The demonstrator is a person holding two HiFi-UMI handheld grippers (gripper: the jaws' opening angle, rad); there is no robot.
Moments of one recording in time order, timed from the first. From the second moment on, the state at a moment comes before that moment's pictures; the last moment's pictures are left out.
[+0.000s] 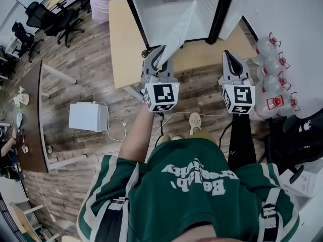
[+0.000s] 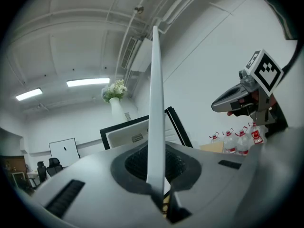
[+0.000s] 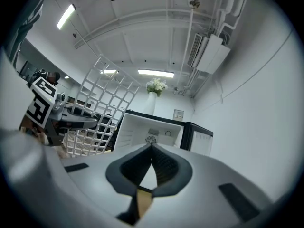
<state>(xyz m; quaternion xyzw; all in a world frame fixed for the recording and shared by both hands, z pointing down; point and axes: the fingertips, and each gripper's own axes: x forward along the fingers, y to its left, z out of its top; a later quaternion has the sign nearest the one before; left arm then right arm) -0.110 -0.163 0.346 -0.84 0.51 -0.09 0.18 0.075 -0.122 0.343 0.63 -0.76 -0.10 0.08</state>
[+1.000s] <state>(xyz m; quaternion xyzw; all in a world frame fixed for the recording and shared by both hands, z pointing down) -0.050 -0.278 0.360 -0.71 0.53 -0.29 0.36 0.150 -0.256 0.362 0.59 -0.80 -0.07 0.06</state>
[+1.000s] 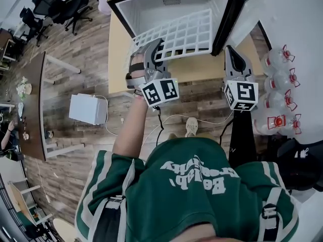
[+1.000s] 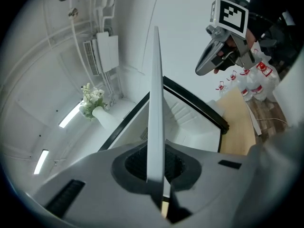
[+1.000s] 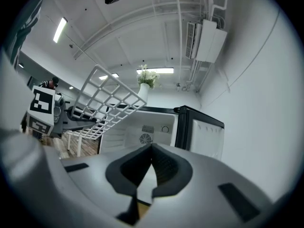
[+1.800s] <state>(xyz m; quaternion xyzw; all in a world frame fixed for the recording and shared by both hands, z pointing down) -0.016 -0.313 0.368 -0.59 0.51 -0.44 0.46 0.179 -0.301 0.354 0.55 -0.83 -0.07 0.02</state>
